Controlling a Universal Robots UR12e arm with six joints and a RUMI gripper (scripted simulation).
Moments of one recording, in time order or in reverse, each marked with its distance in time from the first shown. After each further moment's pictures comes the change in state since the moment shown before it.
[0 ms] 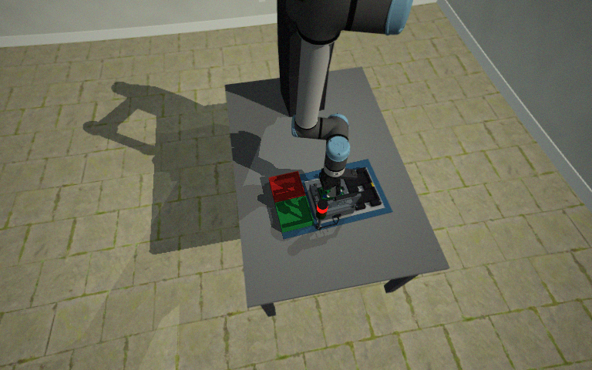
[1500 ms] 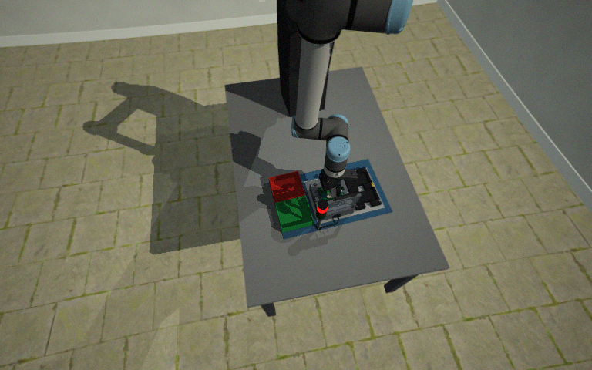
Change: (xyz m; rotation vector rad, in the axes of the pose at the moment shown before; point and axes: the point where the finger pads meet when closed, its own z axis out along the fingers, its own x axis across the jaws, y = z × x) arm 0.004 0.001 -0.001 -0.001 0.002 0.000
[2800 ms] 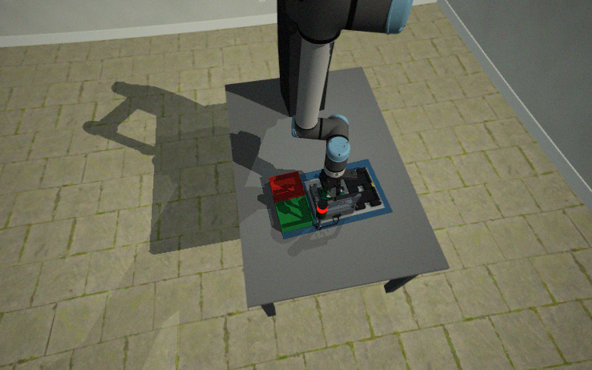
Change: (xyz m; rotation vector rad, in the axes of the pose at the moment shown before) arm 0.000 0.000 0.000 0.000 0.000 0.000
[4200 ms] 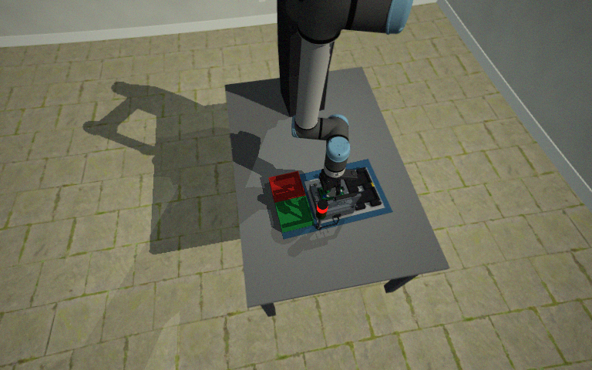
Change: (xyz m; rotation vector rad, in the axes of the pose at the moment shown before) arm 0.000 0.000 0.000 0.000 0.000 0.000
